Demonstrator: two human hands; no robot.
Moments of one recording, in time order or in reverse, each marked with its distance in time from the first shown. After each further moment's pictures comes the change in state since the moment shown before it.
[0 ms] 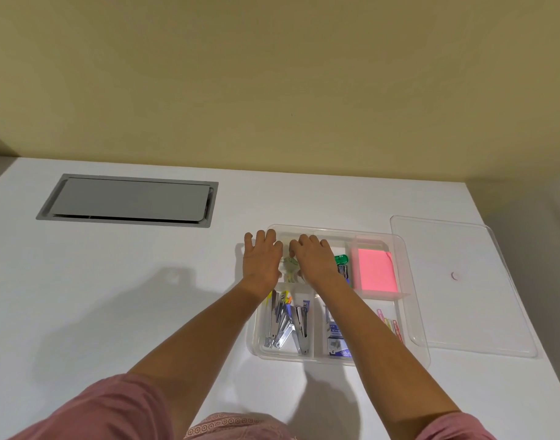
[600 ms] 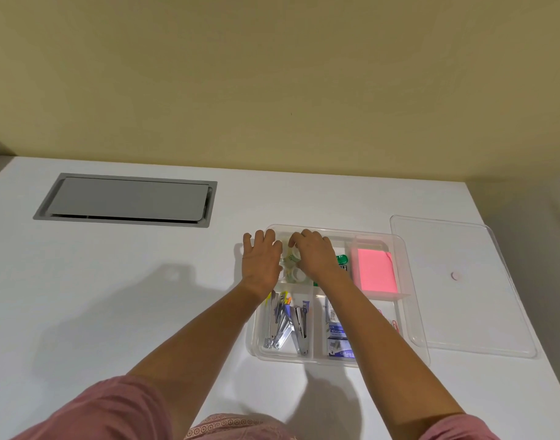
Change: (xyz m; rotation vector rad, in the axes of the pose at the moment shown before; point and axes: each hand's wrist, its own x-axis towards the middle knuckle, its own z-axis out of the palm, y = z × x) left_hand 0.001 -0.001 0.007 -0.022 0.064 -0.004; right_hand 0.007 0.005 -0.005 0.169 0.056 0.058
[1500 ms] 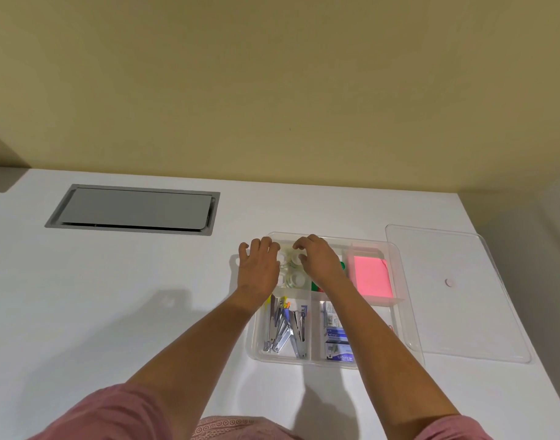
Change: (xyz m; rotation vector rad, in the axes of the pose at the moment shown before) left_hand -0.009 -0.003 0.001 -0.103 0.119 -0.057; right_hand -0.011 0.009 -0.006 0.254 0.130 0.049
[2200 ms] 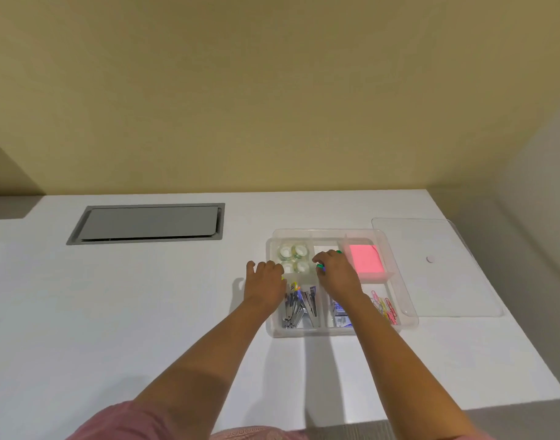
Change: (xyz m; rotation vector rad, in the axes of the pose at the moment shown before) left_hand -0.072 -0.015 -0.029 -0.071 -0.157 0.119; right_hand -0.091 -0.018 -0.004 -0.028 0.143 0.153
